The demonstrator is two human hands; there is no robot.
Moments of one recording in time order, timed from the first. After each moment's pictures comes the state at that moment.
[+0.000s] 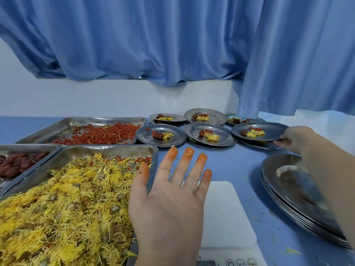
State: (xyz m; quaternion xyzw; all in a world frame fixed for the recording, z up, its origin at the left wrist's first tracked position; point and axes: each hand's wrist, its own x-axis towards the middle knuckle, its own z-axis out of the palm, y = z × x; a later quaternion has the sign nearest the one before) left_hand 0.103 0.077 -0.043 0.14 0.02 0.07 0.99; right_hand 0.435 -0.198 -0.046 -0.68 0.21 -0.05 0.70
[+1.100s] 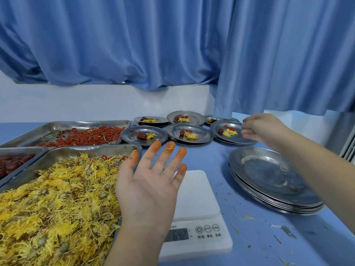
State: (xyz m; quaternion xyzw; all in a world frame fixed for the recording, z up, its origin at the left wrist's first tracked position) left_hand 0.086 0.070 -0.042 0.25 -0.01 0.10 0.96; right_hand 0.287 -0.166 0.008 -0.79 0.00 -0.08 0.60
